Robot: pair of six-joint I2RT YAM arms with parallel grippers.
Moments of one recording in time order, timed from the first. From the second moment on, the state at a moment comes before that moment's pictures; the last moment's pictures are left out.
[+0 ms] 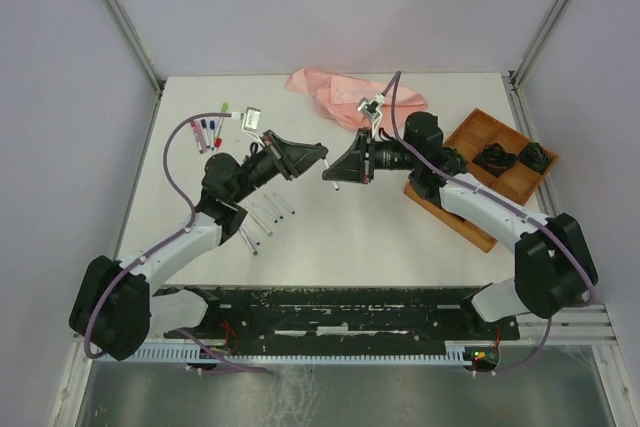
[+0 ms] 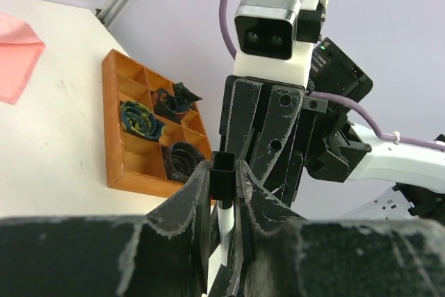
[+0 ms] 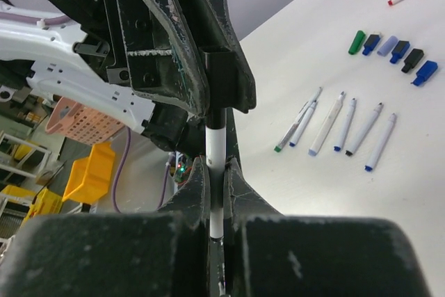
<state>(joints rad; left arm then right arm) -0.50 1.19 0.64 0.81 0.44 -0.89 0.51 1.43 0.95 0.39 -0.99 0.60</state>
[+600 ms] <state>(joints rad) -0.31 1.19 0.68 0.88 0.17 -0.89 0.56 1.59 1.05 0.08 -1.02 0.46</state>
